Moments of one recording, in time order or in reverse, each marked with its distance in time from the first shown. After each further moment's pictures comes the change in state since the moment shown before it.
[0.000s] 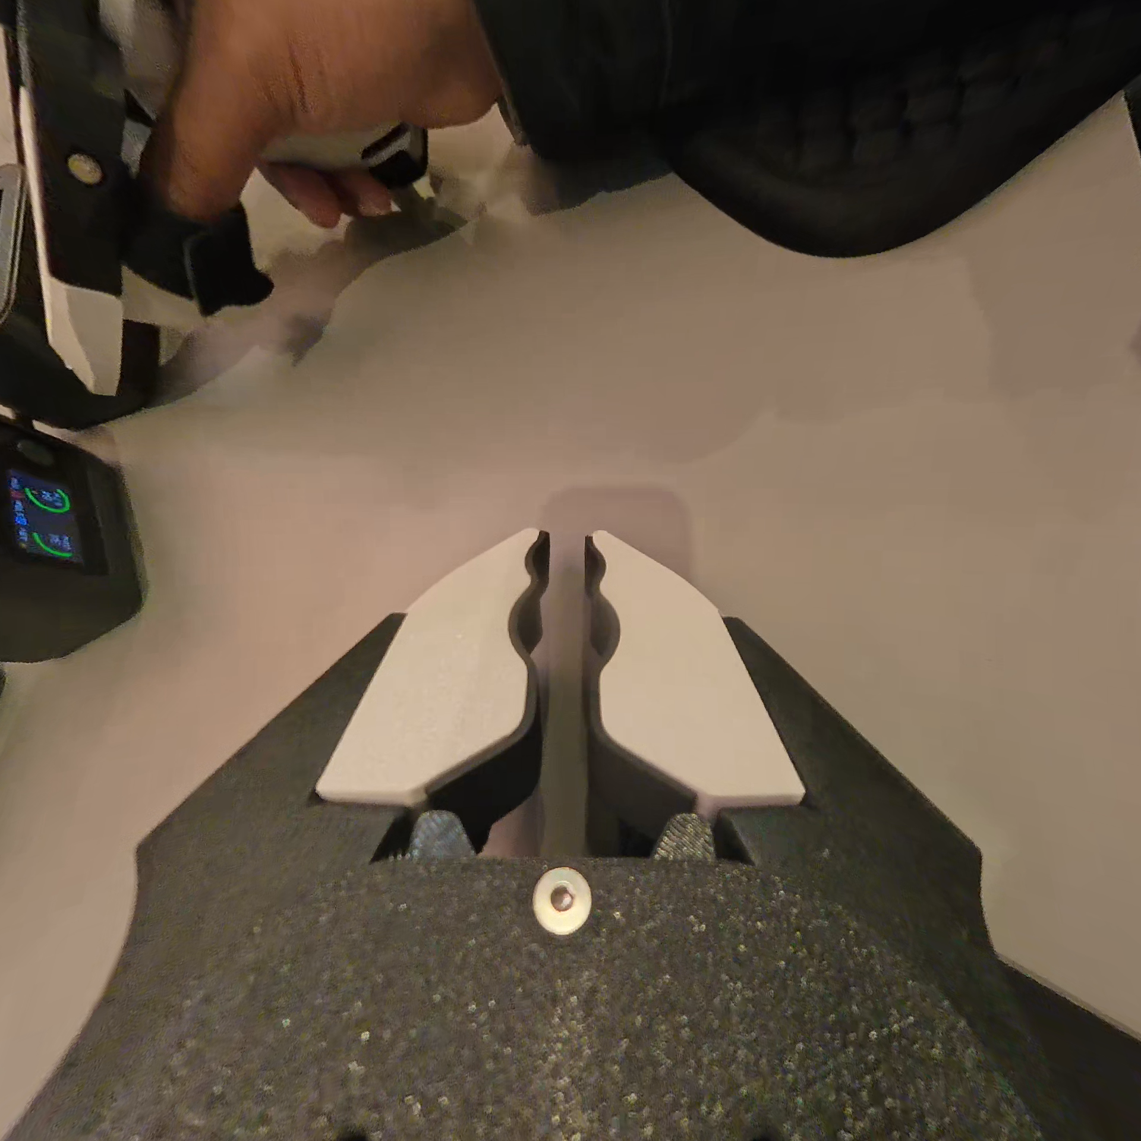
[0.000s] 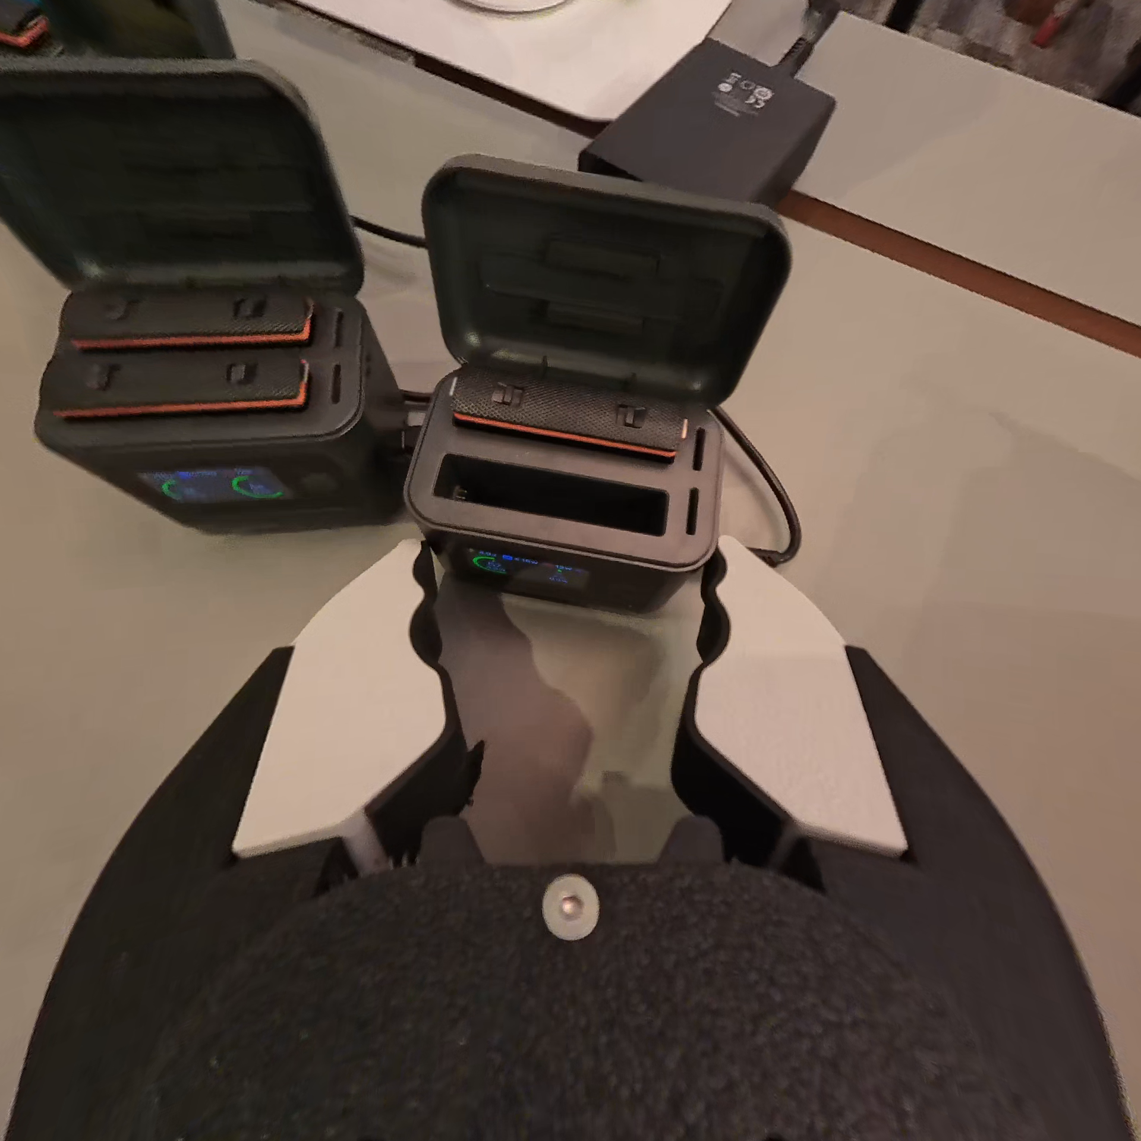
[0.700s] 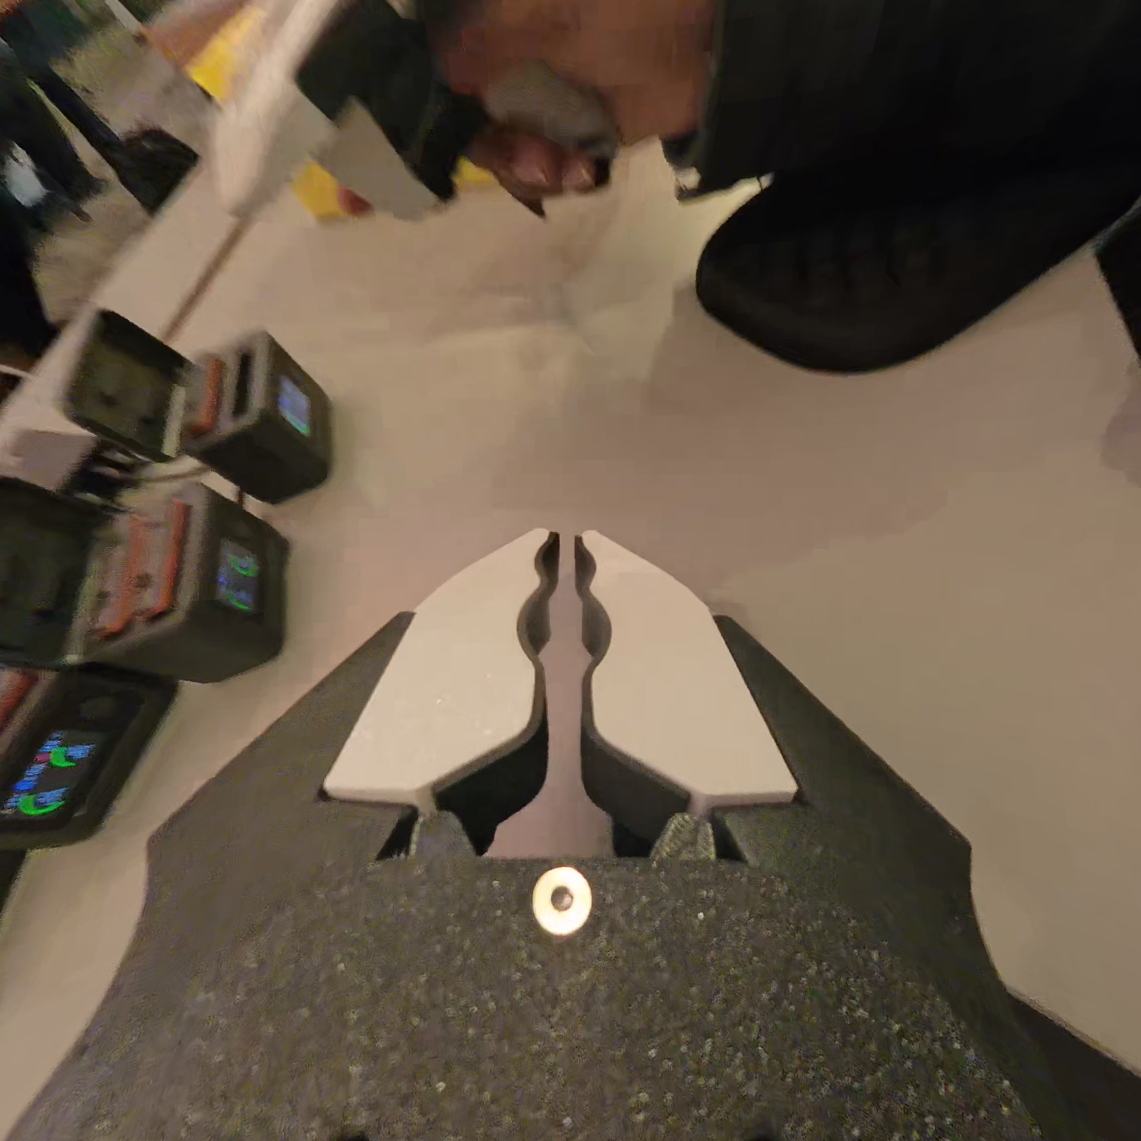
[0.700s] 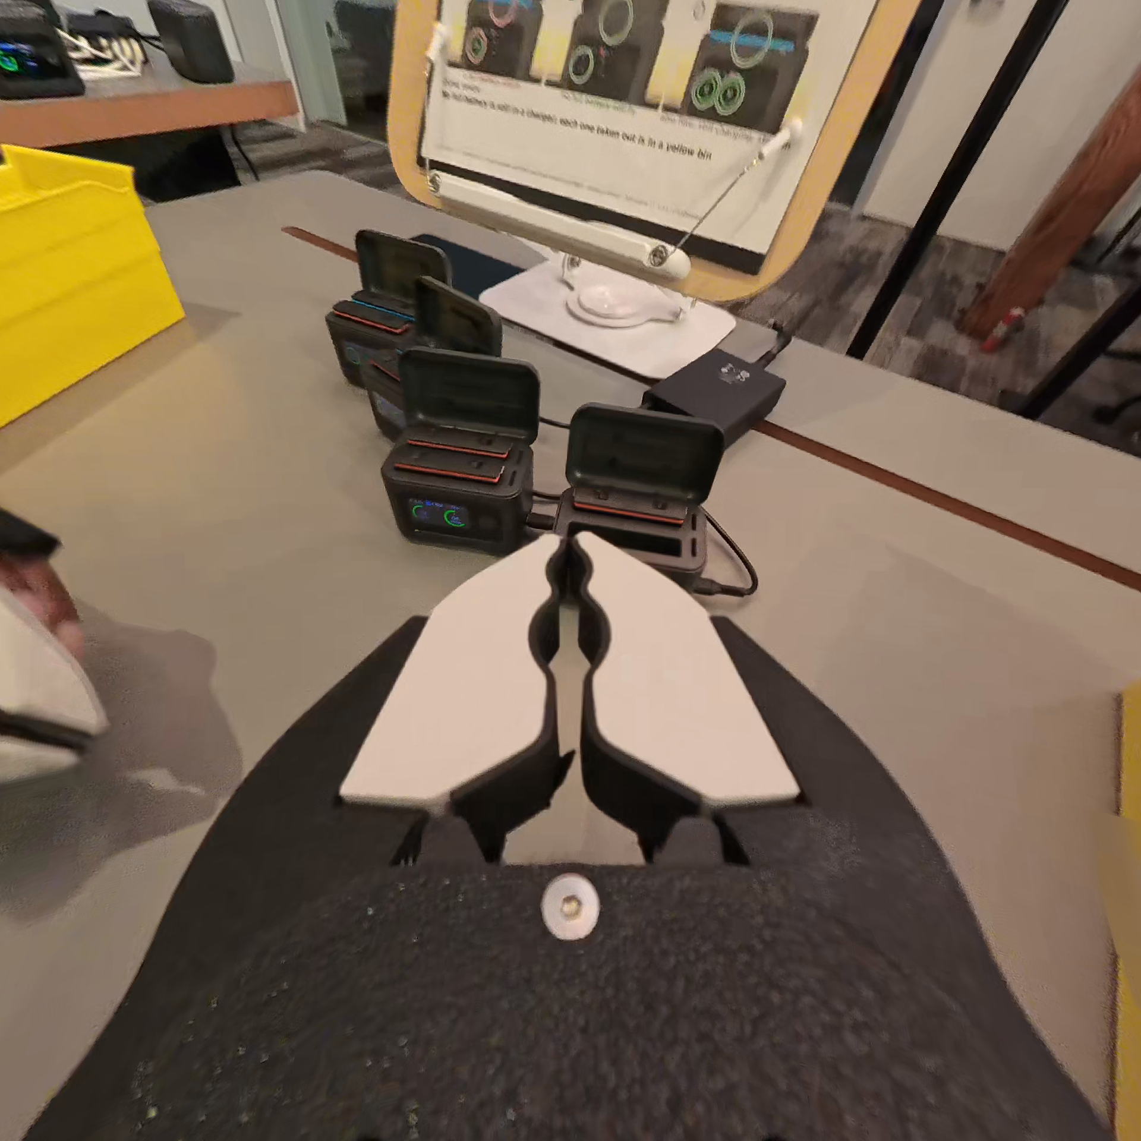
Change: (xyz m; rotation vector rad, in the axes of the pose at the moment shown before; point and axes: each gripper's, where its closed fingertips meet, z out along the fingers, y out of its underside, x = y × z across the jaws) left arm -0.015 -0.031 -0.027 0.195 -0.140 0.043; right arm -0.023 -0.035 -0.114 0.340 -0.099 -0.067
